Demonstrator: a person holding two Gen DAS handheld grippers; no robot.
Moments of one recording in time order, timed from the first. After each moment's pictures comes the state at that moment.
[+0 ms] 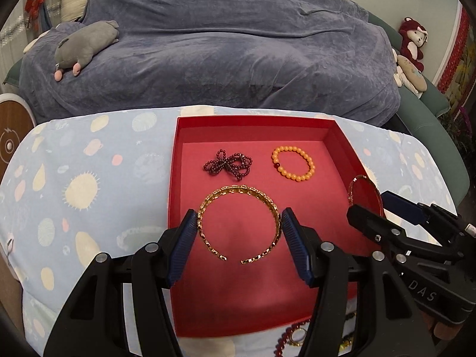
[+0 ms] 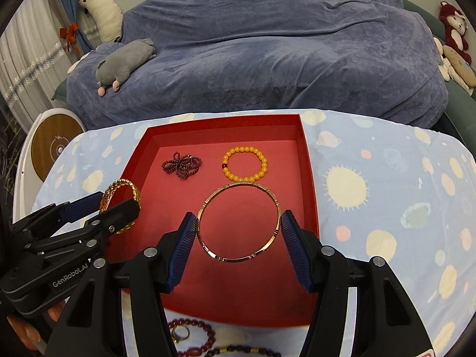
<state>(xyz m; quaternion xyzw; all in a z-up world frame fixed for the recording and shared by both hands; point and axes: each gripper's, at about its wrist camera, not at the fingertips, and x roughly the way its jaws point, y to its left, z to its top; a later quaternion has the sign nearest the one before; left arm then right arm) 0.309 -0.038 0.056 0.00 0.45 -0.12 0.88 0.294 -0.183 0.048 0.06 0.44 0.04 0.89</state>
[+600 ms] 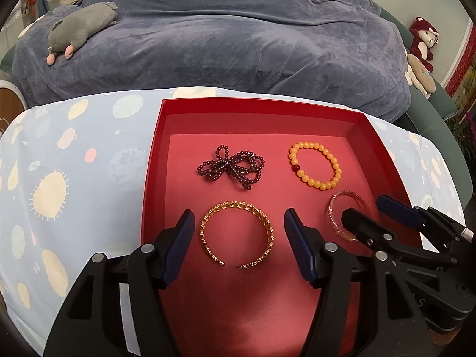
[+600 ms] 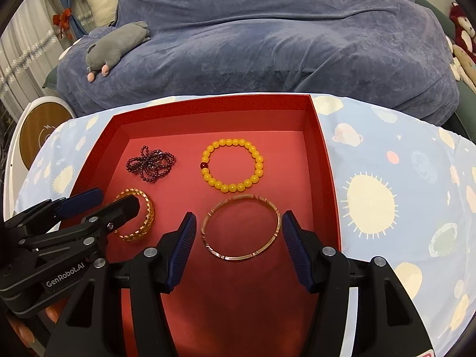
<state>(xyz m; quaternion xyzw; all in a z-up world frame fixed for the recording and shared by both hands) 0.351 -0.039 0.014 -0.02 0.48 -0.12 0.87 0.336 -0.186 0.005 0.05 0.47 0.04 0.88</state>
